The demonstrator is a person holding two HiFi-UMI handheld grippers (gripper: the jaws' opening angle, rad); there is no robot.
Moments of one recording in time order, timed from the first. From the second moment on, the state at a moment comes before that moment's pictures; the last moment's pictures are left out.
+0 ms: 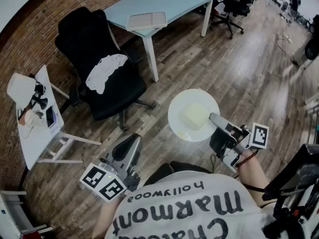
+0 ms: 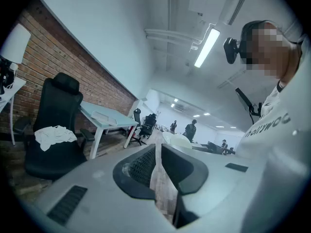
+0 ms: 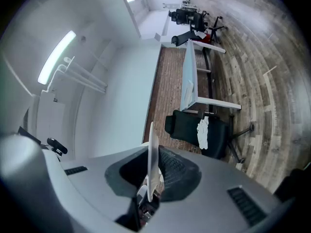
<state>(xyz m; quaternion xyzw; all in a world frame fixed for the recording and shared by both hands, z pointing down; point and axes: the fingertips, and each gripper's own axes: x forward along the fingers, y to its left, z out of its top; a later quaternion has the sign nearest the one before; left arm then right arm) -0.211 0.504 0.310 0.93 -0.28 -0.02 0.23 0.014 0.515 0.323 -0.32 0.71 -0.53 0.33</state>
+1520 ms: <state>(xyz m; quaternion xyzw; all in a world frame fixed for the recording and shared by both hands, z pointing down) -0.239 0.361 0.334 0.91 -0.30 -0.06 0.27 0.018 0.396 0.358 -0.34 0.68 -0.55 0.35</state>
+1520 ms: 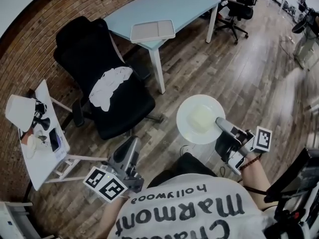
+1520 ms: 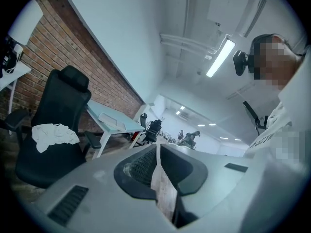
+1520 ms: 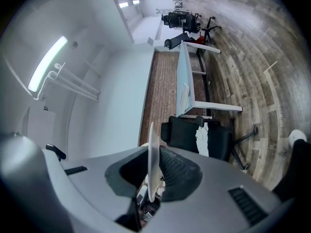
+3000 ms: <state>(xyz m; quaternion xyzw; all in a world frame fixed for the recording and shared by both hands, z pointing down) -0.134 0.190 0.348 0.88 -0.39 -0.07 0.26 0.146 0.205 0.383 -0.31 0.69 -0.57 0.30</state>
